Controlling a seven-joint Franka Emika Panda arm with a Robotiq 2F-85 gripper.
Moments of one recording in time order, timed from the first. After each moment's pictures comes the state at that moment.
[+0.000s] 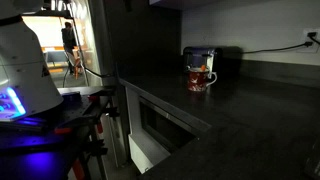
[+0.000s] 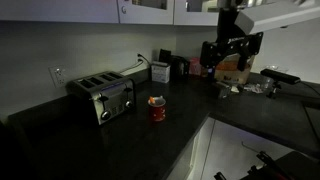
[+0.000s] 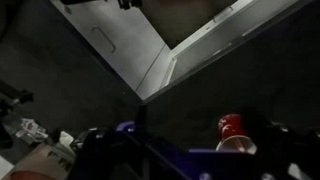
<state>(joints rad) 0.01 -0.90 0.32 -2.76 -0.01 2.01 0.38</state>
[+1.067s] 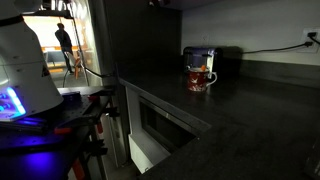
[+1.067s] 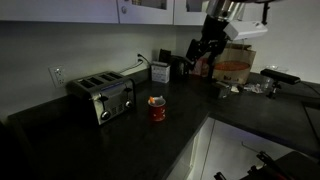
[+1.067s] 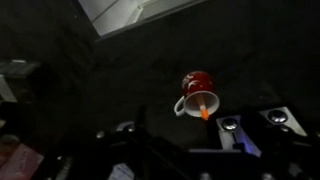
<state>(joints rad) 0.06 -0.58 0.07 -2.69 0.00 2.46 -0.06</state>
